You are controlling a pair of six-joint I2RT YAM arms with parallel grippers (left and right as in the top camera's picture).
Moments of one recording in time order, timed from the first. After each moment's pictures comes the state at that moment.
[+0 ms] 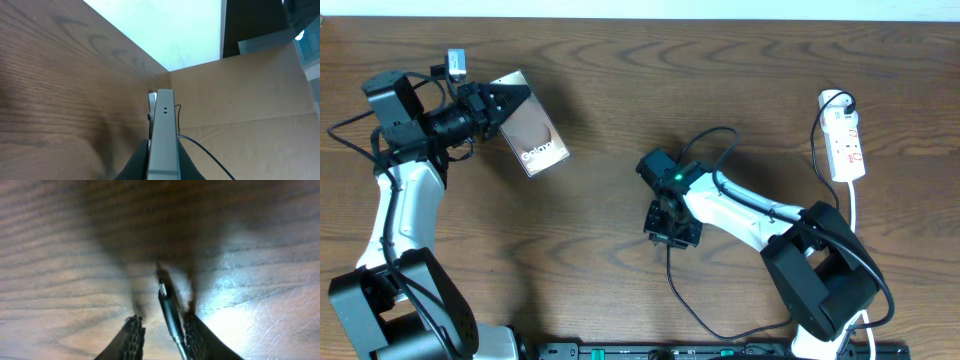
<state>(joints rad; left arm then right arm) 0.34 1.62 1.07 0.02 1.26 -0.74 0.71 1.91 1.17 -0.80 -0.23 0.98</state>
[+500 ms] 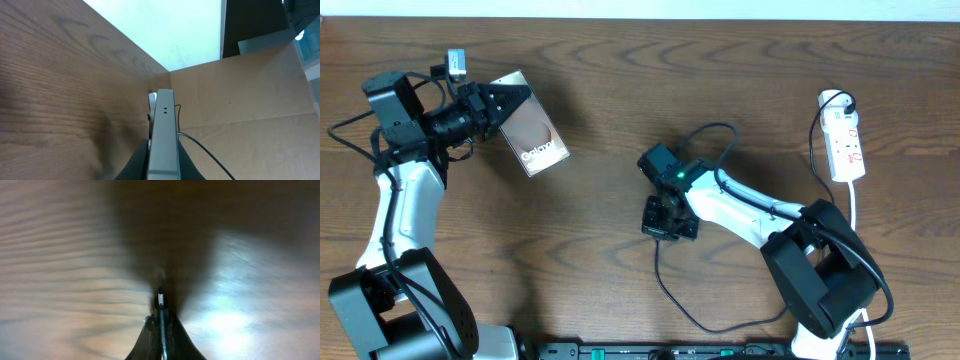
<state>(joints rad) 0.34 1.62 1.07 0.02 1.26 -0.74 0.69 1.92 1.17 -0.71 -0.29 0.90</state>
